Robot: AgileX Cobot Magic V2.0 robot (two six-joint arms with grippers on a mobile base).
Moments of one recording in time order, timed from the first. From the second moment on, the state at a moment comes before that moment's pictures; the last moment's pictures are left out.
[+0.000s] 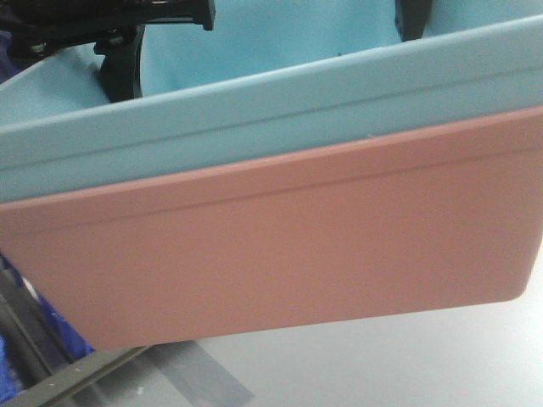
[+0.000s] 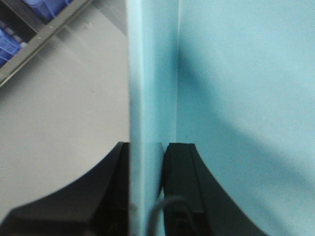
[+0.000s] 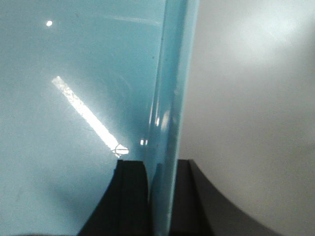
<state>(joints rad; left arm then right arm) -0.82 1.49 -1.21 0.40 0.88 -0.91 0.93 1.53 -1.43 -0.62 1.21 0.88</state>
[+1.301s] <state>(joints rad) -0.82 1.49 -1.21 0.40 0.88 -0.91 0.93 1.53 -1.43 -0.62 1.21 0.88</state>
